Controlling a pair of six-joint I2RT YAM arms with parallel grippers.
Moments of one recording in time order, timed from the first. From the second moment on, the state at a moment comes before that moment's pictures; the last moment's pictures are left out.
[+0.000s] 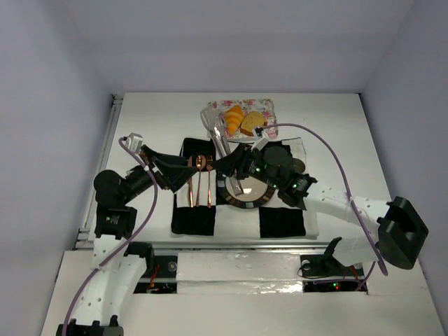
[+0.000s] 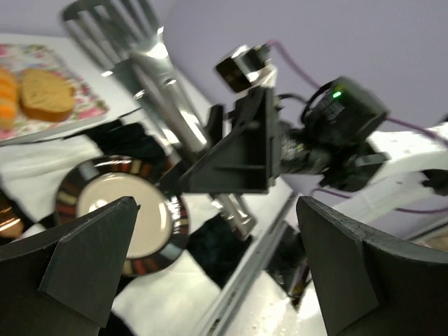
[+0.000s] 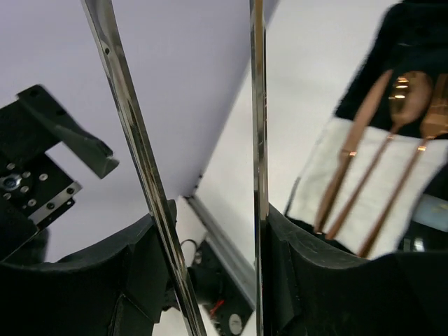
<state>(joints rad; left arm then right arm) -0.09 0.58 0.57 0.22 0.85 -0.80 0.89 1.33 0.84 0.41 -0.10 0.94</state>
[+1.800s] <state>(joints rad) -0.21 0.38 0.56 -0.21 0.48 -0.46 0.27 1.98 1.55 -0.68 -0.32 0.61</state>
